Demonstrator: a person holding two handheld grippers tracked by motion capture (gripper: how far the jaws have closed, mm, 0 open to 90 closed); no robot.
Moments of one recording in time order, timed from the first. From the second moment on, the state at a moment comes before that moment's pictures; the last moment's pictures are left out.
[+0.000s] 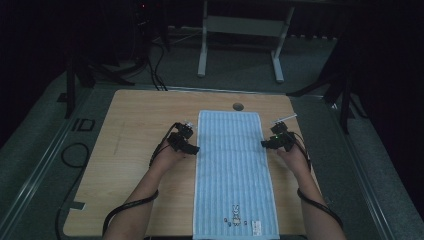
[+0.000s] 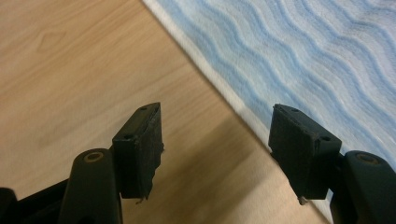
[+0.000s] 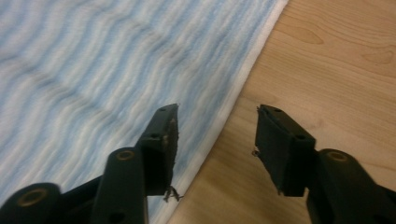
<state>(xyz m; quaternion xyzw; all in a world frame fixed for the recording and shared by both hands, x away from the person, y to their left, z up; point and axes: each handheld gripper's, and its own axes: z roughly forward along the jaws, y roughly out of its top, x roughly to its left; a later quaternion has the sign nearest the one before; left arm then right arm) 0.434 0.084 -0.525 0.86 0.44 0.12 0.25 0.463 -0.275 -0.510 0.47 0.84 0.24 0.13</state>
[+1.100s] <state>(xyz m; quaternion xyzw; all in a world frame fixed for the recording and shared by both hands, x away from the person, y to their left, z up) 0.437 0.065 -0.498 0.86 0.40 0.11 0.31 0.463 -0.267 -0.491 0.46 0.84 0.25 0.12</state>
